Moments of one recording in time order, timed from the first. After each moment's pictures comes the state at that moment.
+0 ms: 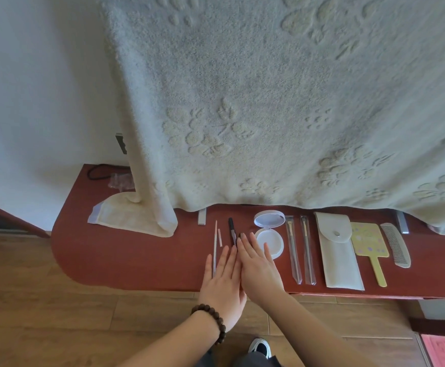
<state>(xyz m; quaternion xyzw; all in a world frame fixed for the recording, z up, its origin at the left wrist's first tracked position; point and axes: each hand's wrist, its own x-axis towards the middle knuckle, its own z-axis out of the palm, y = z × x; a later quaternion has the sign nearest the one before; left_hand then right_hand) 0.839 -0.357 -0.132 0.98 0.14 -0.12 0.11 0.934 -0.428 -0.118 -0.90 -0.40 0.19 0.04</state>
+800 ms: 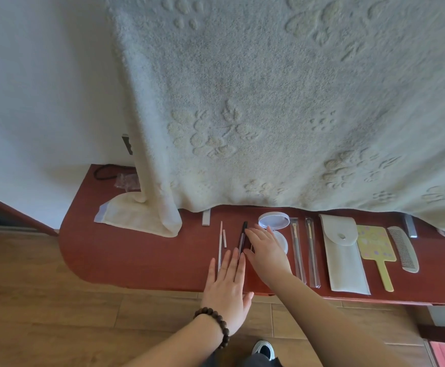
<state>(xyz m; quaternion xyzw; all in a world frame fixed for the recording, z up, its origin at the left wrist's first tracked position) 0.837 -0.359 -0.128 0.96 0.17 -0.13 0.15 0.974 -0.419 -0.125 -0.90 -0.40 0.12 0.14</state>
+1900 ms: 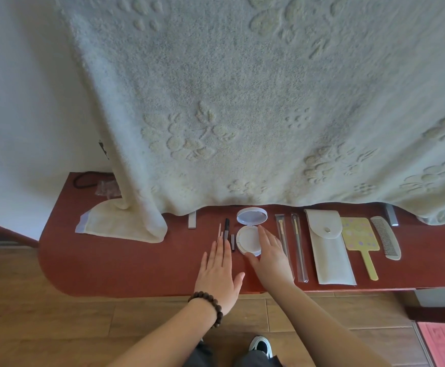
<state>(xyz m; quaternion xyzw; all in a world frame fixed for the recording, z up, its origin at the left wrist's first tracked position) 0.867 -0.349 -0.134 0.95 0.21 -0.14 0.16 0.970 -0.450 -0.124 -0.93 -0.23 0.15 0.25</state>
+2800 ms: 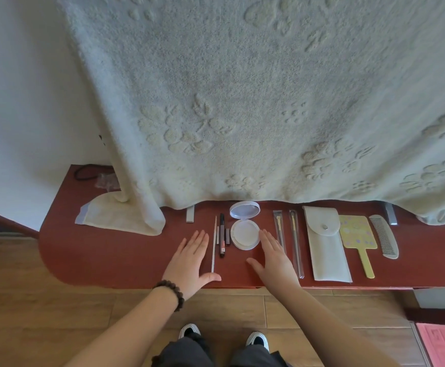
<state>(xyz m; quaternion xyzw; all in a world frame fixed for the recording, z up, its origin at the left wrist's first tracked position) 0.846 -0.289 -0.140 0.96 0.14 -0.14 0.17 0.969 -0.475 -0.124 -0.92 -0.25 0.22 0.21</state>
